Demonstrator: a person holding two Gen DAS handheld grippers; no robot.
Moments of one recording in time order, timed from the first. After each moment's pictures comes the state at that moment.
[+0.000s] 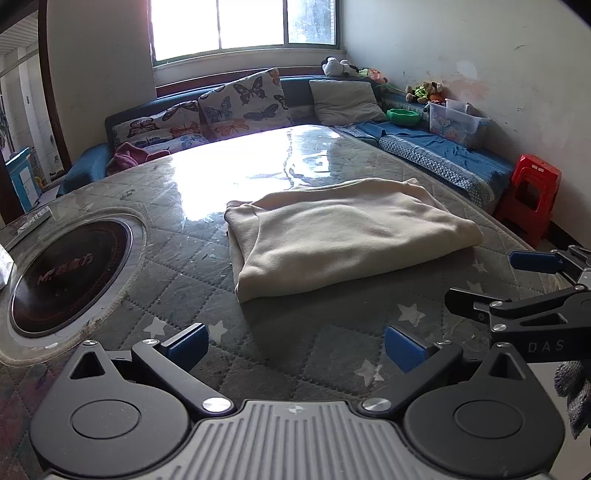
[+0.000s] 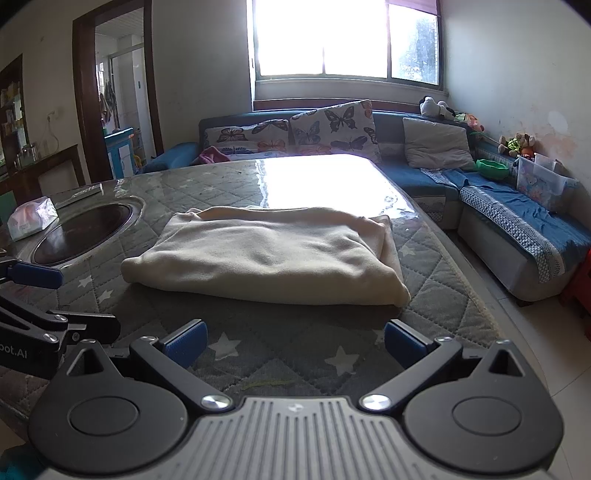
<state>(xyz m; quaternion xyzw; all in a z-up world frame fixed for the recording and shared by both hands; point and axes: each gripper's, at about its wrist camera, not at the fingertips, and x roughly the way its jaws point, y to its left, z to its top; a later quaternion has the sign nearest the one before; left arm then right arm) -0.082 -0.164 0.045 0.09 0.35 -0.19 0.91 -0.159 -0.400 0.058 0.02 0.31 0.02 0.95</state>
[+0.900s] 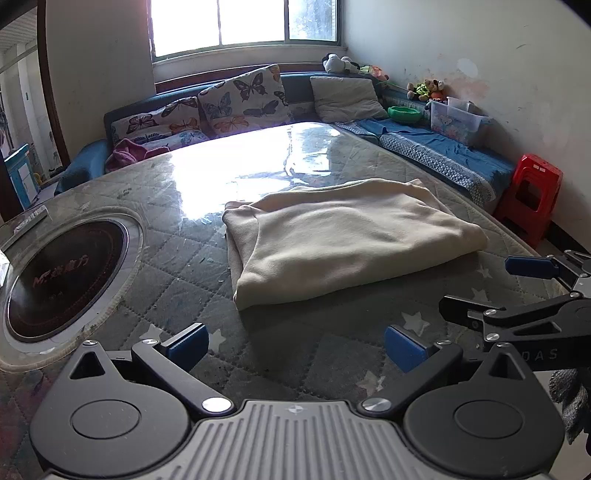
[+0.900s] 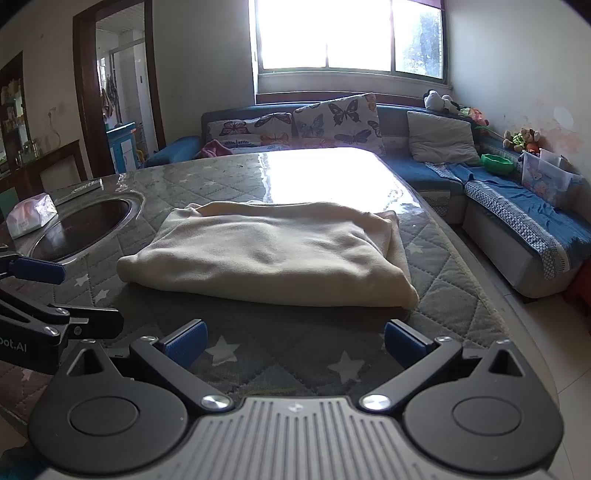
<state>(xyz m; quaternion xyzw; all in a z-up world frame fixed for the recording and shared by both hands) -0.069 -0.168 0.045 0.09 0.36 -0.18 0.91 -0.146 -0.402 0.054 0.02 0.32 0.02 0.95</state>
